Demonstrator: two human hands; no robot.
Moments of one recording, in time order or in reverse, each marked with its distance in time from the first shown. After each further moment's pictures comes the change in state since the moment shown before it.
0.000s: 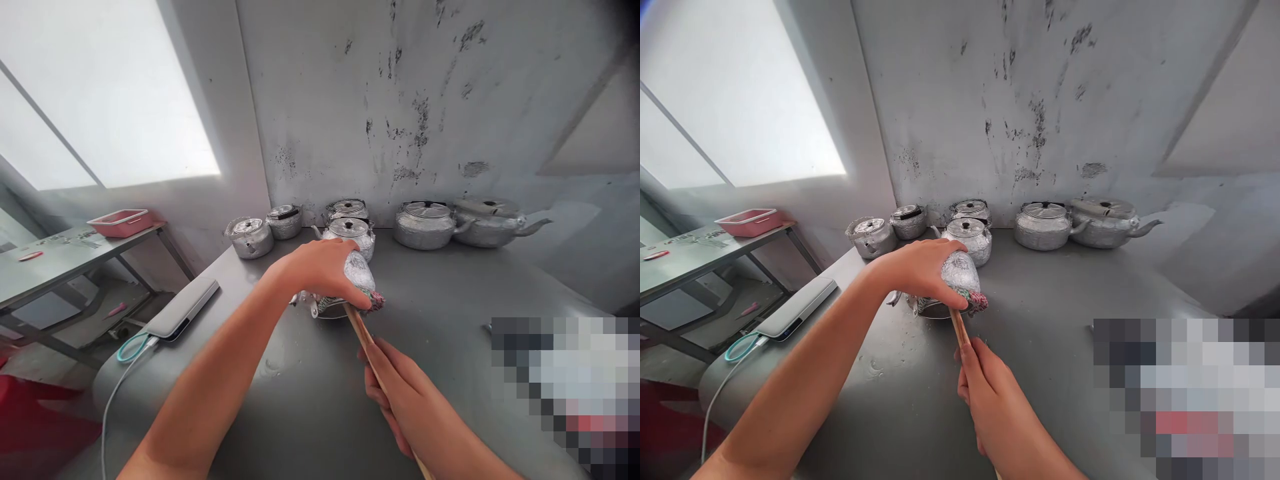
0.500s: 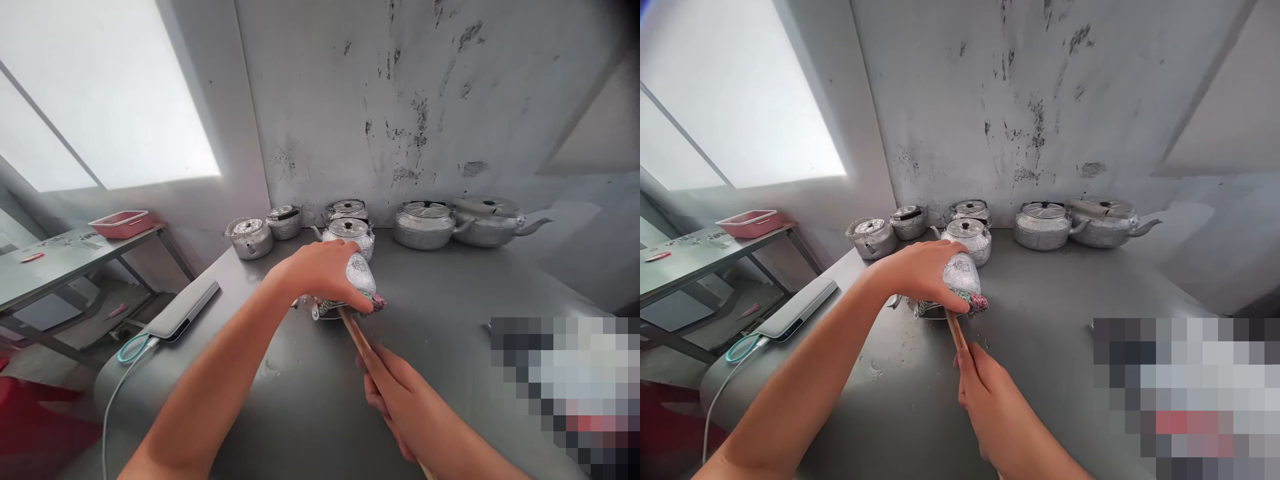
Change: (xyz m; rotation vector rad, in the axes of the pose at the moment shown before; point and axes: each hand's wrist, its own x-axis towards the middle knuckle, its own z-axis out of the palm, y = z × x) left_hand -0.003 0.004 0.003 0.003 -0.004 -0.014; right_hand 0.001 0.004 -0.002 -0.022 -0.028 0.006
